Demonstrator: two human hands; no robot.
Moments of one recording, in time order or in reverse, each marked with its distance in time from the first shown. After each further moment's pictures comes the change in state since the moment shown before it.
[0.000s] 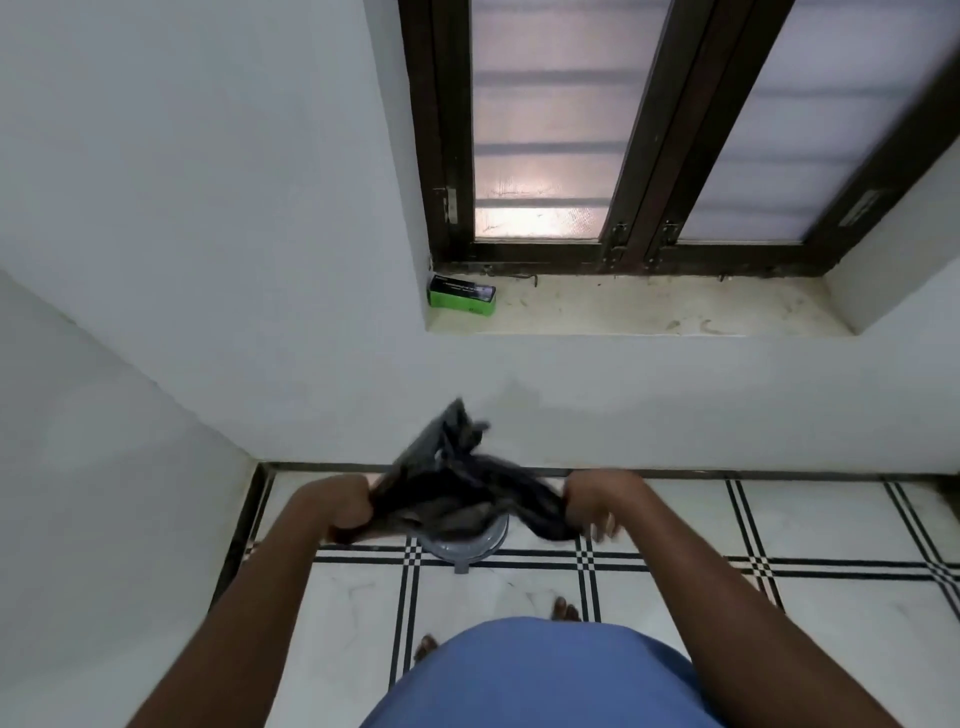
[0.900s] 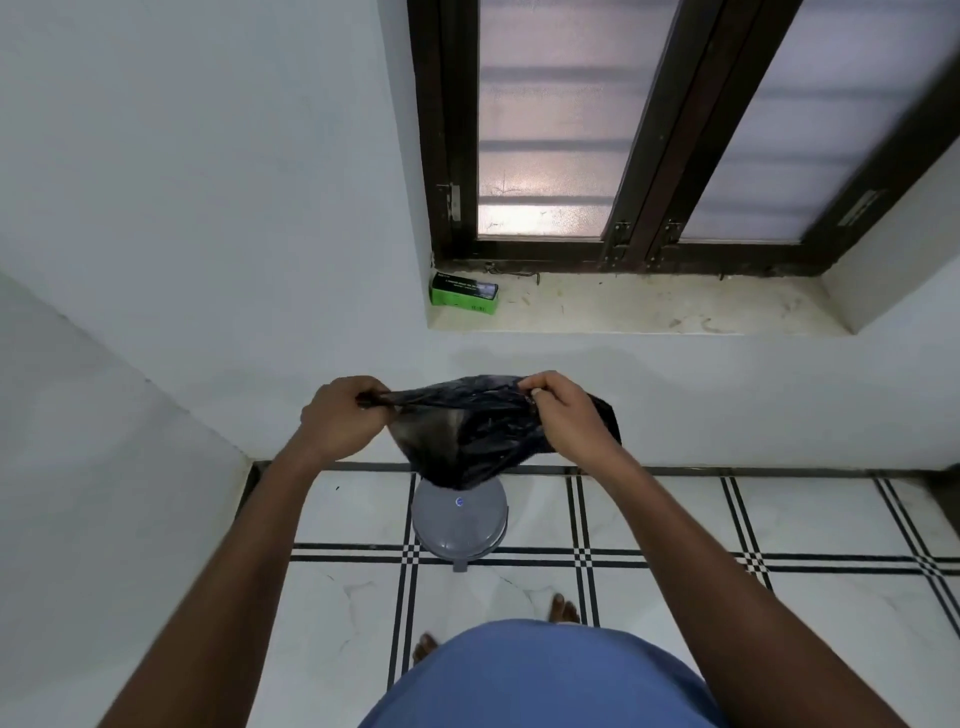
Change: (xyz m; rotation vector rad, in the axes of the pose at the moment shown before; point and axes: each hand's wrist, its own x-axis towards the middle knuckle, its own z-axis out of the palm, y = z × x) left_hand -0.040 0.011 -0.075 -0.639 0.585 0.156; right_hand -0.032 -0.061 -0.043 0.903 0.619 -0.343
